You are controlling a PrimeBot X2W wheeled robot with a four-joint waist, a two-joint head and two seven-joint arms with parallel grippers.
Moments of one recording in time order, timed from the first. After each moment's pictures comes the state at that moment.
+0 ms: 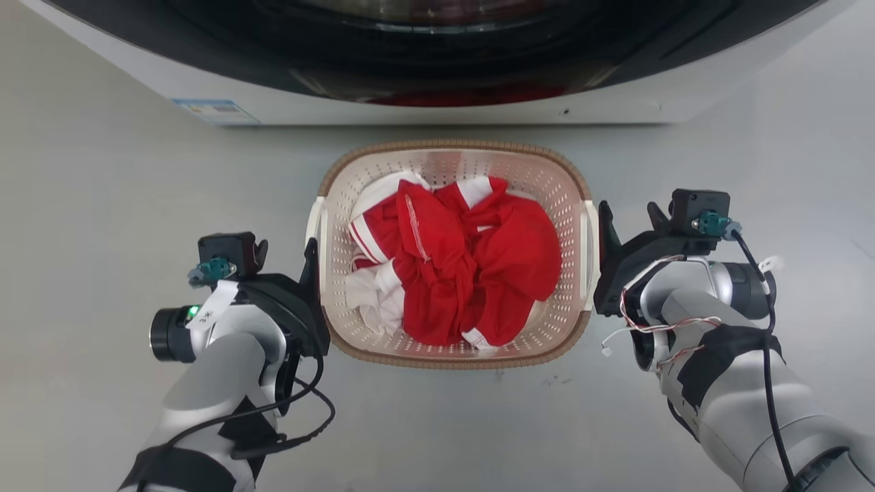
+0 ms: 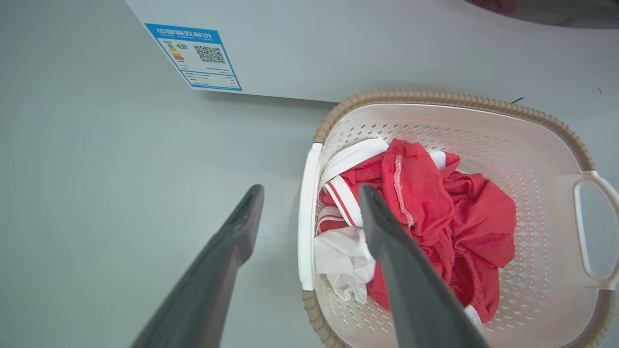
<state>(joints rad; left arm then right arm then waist) -0.86 0.04 -0.61 1.22 -0.80 0.00 -0.25 -1.00 -0.07 1.00 1.23 1.05 -0.13 -0.25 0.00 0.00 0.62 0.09</state>
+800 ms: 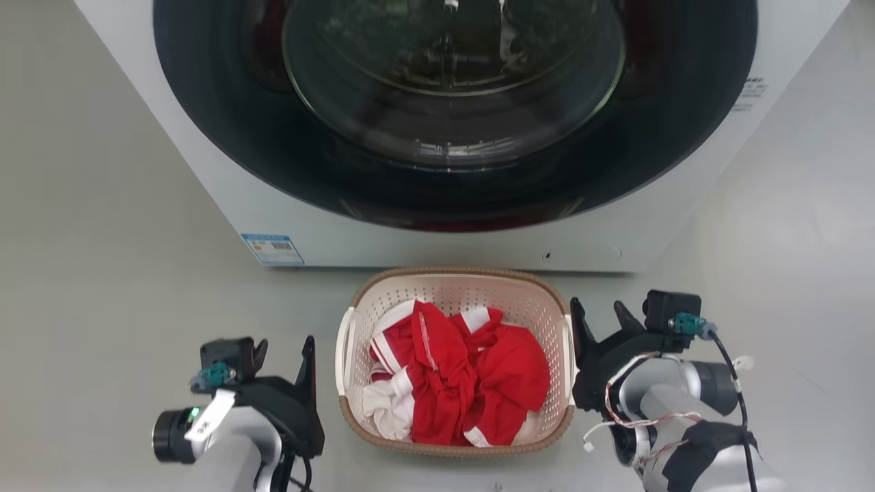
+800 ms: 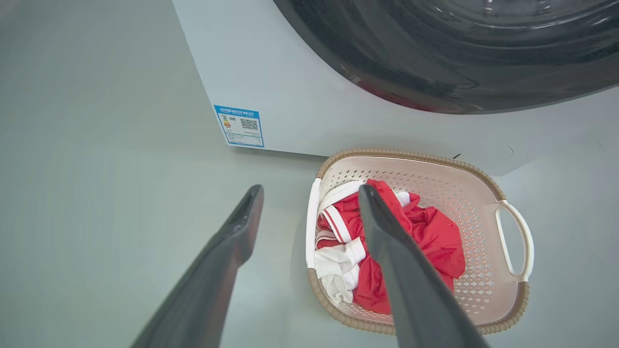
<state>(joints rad) -0.58 0.09 -0.55 1.05 -0.74 0.02 -0.25 -0.74 -0.06 0.88 1.07 0.99 -0.12 -0.25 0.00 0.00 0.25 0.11</state>
